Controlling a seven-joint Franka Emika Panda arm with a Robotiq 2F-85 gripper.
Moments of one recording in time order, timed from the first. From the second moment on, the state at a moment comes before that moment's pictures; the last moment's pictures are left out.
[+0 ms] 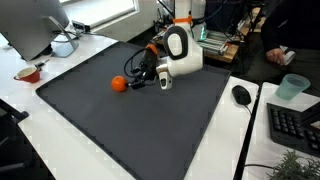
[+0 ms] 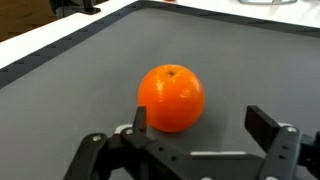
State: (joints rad) arm 0.15 0.67 0.14 -2.07 -1.65 1.90 -0.43
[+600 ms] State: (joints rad) arm 0.15 0.73 0.13 -2.01 -1.65 1.88 -0.43
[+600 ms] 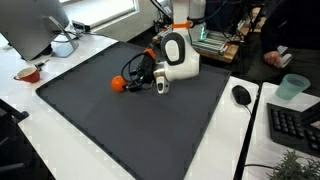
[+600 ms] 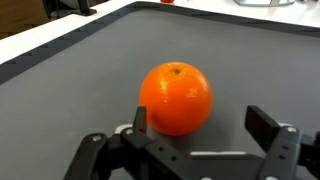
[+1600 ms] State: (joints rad) arm 0.15 0.76 0.12 -1.97 -1.65 1.87 -0.44
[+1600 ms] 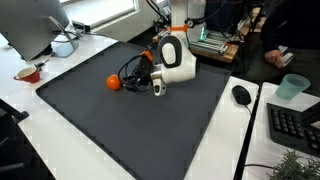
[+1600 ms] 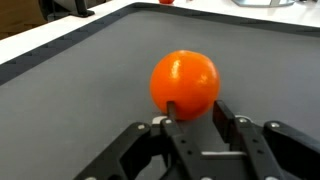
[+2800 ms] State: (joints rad) arm 0.14 0.79 0.12 -1.88 -1.62 1.83 -0.44
